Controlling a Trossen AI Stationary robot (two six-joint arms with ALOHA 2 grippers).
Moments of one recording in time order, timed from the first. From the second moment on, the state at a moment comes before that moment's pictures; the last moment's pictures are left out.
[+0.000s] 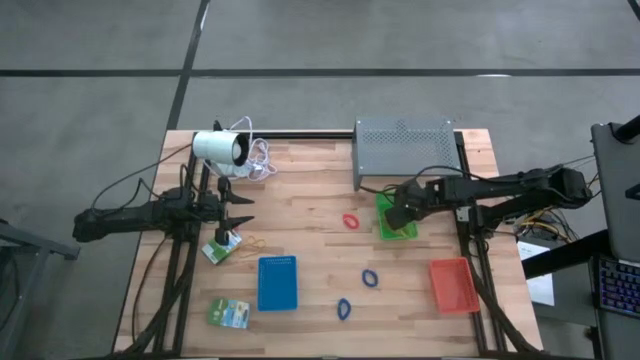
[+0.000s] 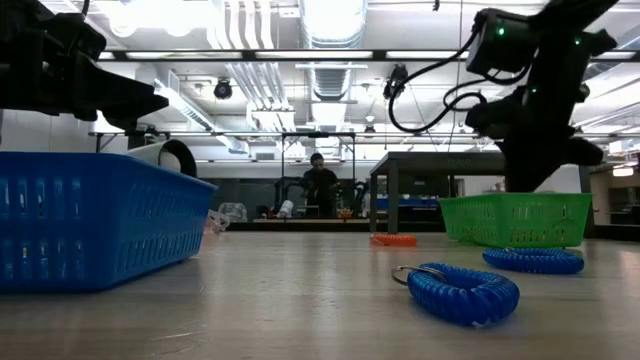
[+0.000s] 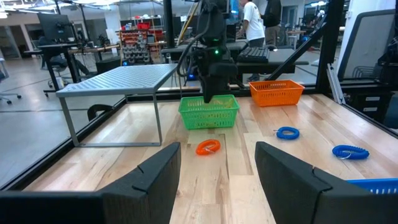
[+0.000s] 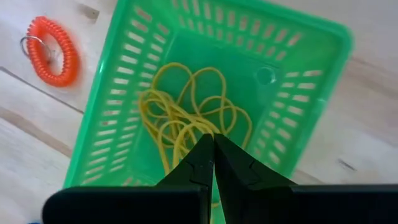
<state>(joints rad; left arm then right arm) 0.09 0.04 0.02 -0.04 0.03 0.08 -0.10 1.18 0.63 -0.70 0.12 1.07</state>
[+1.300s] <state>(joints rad) 0.09 0.04 0.03 -0.04 0.03 0.08 -0.10 1.18 0.67 -0.70 0.16 1.07</state>
